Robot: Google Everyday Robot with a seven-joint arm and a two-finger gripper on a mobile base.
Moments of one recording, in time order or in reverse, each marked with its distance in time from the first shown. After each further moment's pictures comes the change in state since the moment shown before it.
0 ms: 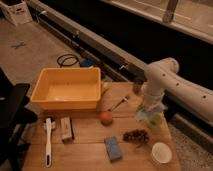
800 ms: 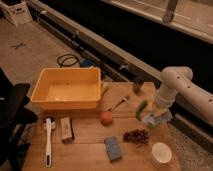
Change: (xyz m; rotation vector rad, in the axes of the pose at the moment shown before) arm 0.041 0.019 0.052 -0.095 -0.150 0.193
